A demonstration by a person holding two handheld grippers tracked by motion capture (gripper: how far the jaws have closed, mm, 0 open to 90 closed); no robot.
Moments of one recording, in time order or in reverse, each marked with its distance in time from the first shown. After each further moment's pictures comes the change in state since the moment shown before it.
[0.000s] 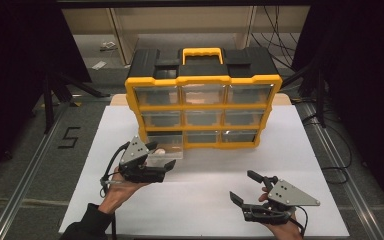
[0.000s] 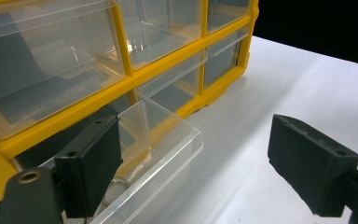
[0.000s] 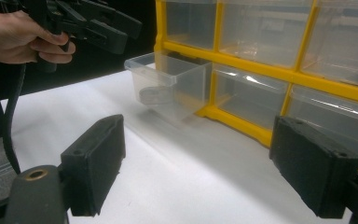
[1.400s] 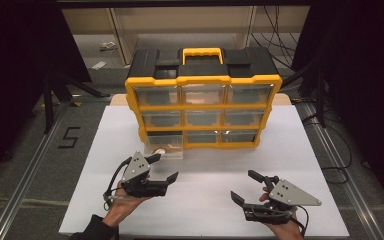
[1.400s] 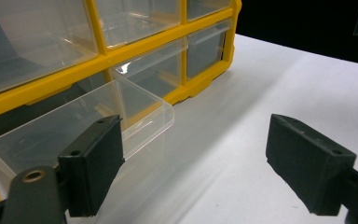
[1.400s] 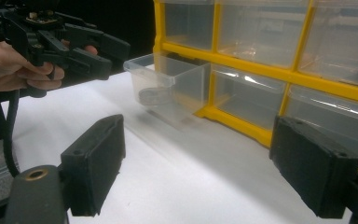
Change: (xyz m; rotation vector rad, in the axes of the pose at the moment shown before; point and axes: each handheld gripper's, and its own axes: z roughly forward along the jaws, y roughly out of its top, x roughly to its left) left arm -0.019 -0.031 -0.002 -0.037 -0.023 -0.018; right arm -0.002 0.000 -0.001 -0.006 0.000 0.007
